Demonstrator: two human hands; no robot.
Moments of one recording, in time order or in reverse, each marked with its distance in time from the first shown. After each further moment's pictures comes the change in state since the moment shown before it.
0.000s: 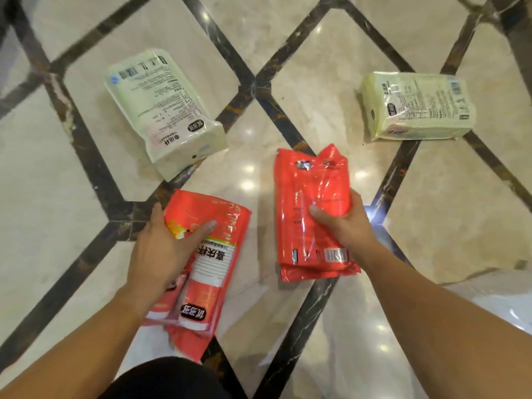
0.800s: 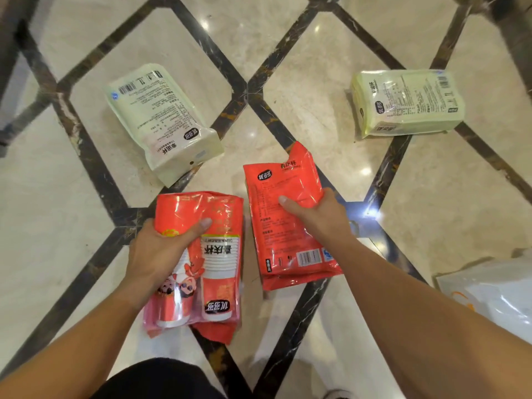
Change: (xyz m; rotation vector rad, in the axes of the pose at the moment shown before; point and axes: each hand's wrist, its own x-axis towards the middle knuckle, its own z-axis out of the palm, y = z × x) left_hand -0.020 0.022 -0.024 -0.295 -0.031 -0.115; right_hand -0.031 -0.046 0.017 -0.241 -0.051 0.027
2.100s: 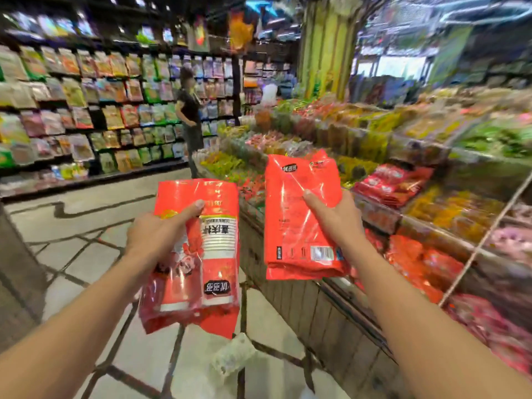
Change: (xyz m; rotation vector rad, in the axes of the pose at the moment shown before) left_hand -0.638 0.820 -0.392 -0.198 -0.213 0.823; right_hand -0.663 -0.490 -0.768 0.465 0.967 -0.462
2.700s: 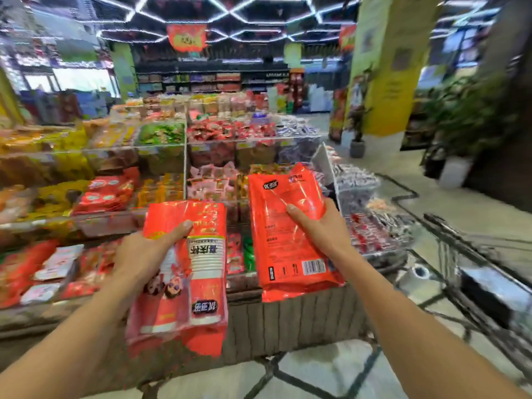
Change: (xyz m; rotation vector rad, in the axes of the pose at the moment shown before) left_hand -0.311 0.102 0.198 -0.051 -1.014 0.442; right_hand -0.355 -0.007 -0.380 -0.286 0.895 0.330
